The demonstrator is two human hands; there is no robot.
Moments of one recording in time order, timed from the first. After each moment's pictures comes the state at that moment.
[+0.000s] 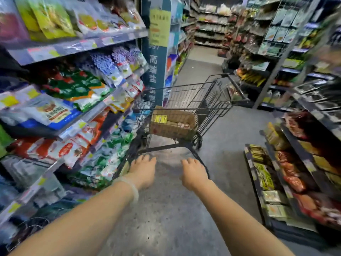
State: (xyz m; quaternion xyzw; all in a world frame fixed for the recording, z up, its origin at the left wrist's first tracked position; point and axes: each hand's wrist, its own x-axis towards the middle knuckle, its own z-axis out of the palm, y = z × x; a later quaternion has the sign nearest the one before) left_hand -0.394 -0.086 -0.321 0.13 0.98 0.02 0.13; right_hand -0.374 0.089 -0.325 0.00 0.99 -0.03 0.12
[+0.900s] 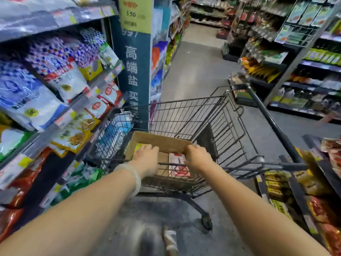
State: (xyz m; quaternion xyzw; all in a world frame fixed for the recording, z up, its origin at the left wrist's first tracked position) left_hand -0.942 0.085 -0.338 0.14 0.97 0.07 0.17; right_hand -0.923 0.259 -0.343 0.07 0.99 -0.08 0.11
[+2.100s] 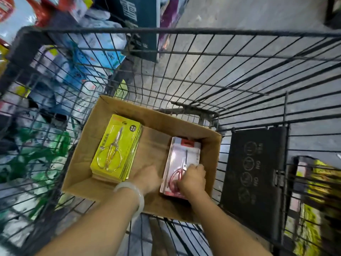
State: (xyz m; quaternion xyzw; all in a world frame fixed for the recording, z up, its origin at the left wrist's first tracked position) left_hand -1.163 0.196 -0.645 -0.09 0.83 0.23 0.49; right_hand -1.146 0.330 -0.671 0.29 0.86 -0.16 0.38
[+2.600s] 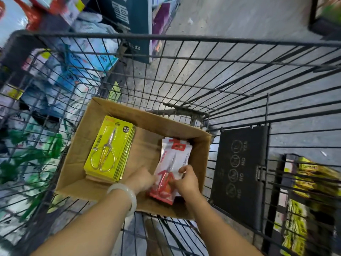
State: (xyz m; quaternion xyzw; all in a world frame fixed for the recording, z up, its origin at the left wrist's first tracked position) left_hand -1.159 0.205 -0.633 -0.25 0.76 0.31 0.51; right_hand -1.131 0.339 -0.650 0.37 0.76 -0.41 0.33
